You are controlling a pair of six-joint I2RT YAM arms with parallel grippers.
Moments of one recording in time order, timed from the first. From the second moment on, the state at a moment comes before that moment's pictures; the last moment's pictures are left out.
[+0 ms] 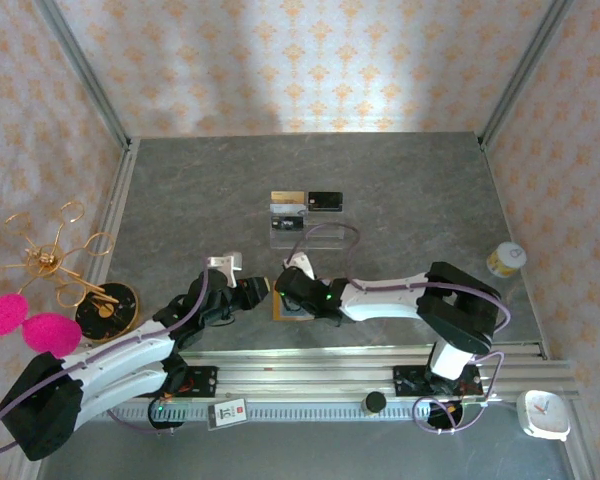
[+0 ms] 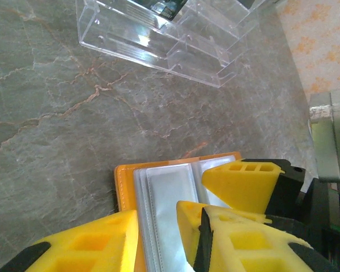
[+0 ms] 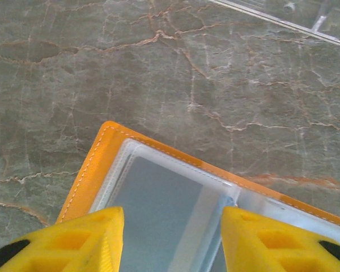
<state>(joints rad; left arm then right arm) -0.64 0.88 0.21 0.16 0.07 -0.84 1.14 1.69 0.87 -0.16 0.36 0.60</state>
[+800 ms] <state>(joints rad) -0.64 0.94 0.20 0.17 0.11 -0.83 1.17 1.74 0.90 -0.17 0.41 0.59</state>
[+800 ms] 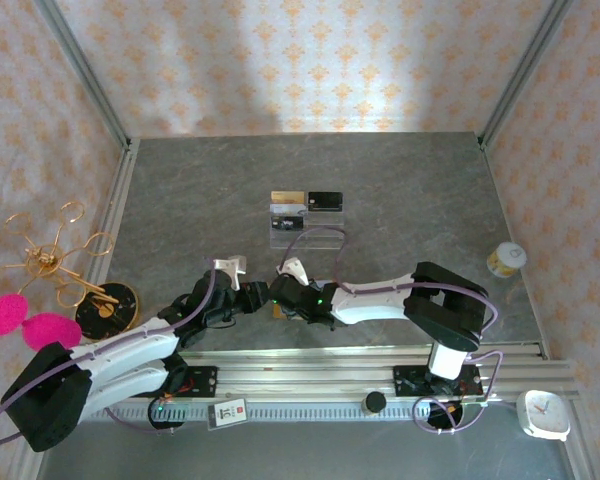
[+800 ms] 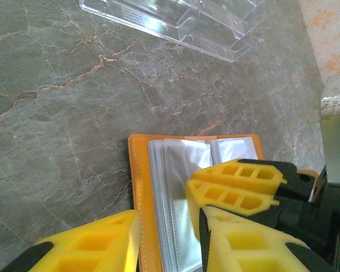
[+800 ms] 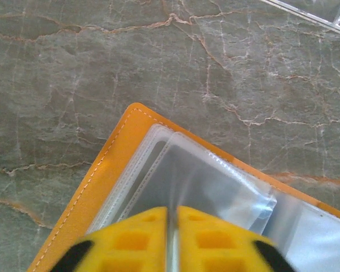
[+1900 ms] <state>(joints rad) -0.64 1.00 0.18 0.31 0.21 -0.84 1.14 1.62 0.76 -0.07 0.32 0.59</state>
